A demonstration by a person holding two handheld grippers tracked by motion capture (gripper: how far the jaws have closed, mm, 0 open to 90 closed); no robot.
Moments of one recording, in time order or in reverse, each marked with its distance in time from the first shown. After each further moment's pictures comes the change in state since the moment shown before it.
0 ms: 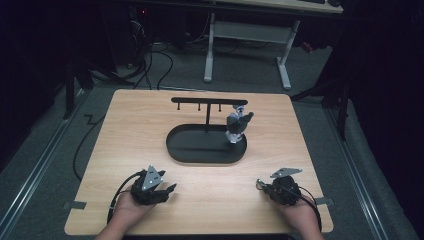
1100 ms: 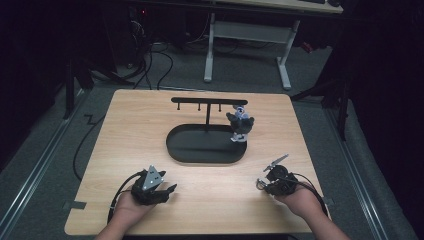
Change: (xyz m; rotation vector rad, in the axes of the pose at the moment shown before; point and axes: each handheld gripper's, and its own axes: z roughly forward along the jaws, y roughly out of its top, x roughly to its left) left arm 0.000 0.000 0.001 0.001 -0.008 0.002; right arm -0.005 0.035 0.001 0.281 0.025 -0.110
